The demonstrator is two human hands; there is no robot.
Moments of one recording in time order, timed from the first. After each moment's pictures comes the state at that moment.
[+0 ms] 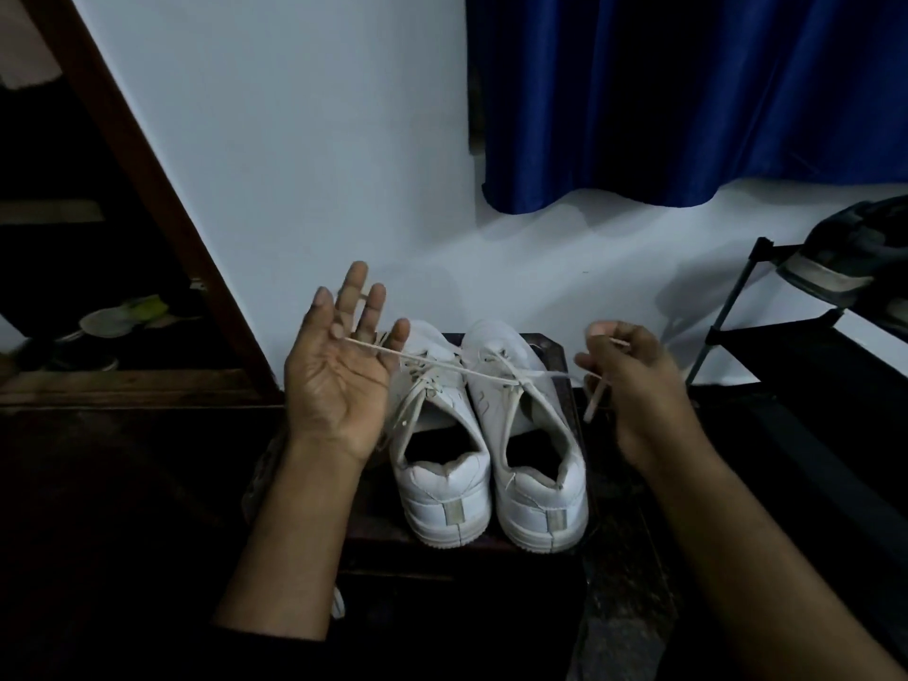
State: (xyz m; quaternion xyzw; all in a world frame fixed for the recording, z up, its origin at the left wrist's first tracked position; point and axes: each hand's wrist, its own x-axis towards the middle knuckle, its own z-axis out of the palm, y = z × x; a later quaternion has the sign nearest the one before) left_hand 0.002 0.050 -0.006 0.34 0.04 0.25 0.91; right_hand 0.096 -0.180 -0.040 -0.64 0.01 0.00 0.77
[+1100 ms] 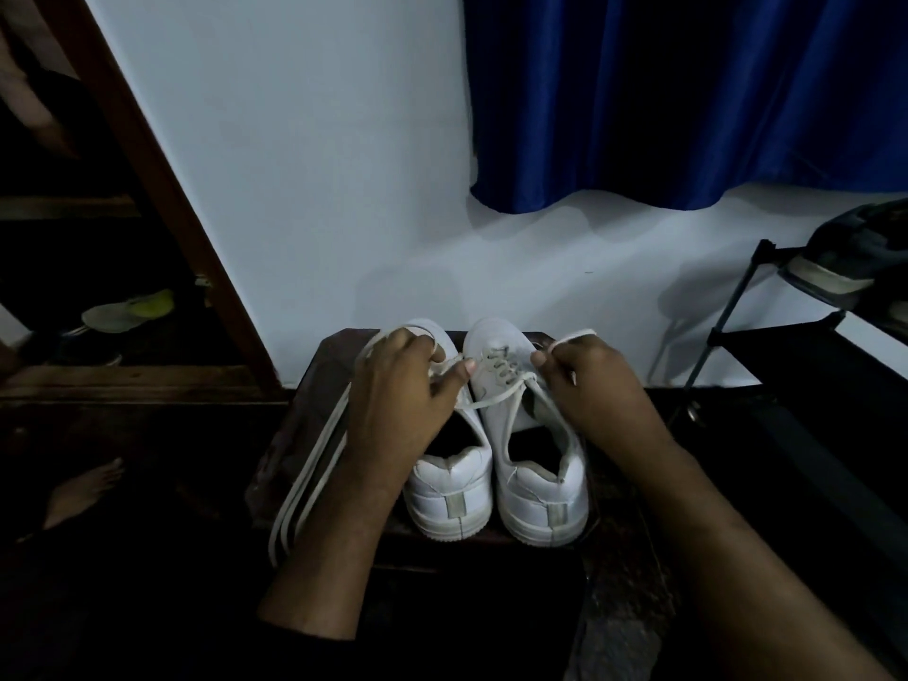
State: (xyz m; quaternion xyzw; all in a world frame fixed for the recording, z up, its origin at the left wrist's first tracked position) left_hand 0.015 0.034 -0.049 0.93 0.08 0.30 0.18; right_hand 0.100 -0.169 -0.053 -0.90 -0.25 -0.14 0.32
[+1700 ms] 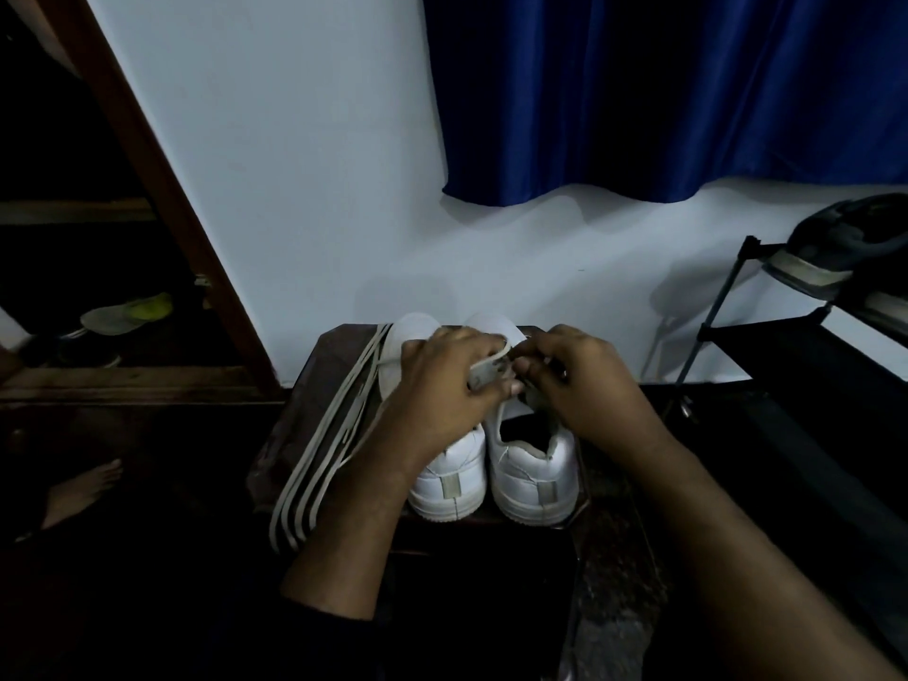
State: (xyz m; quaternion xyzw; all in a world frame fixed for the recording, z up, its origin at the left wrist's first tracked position) left_hand 0.013 -0.001 -0.040 0.92 -0.03 0.22 0.32; right_hand 0.074 -0.175 -0.032 -0.87 -0.33 -0.10 0.35
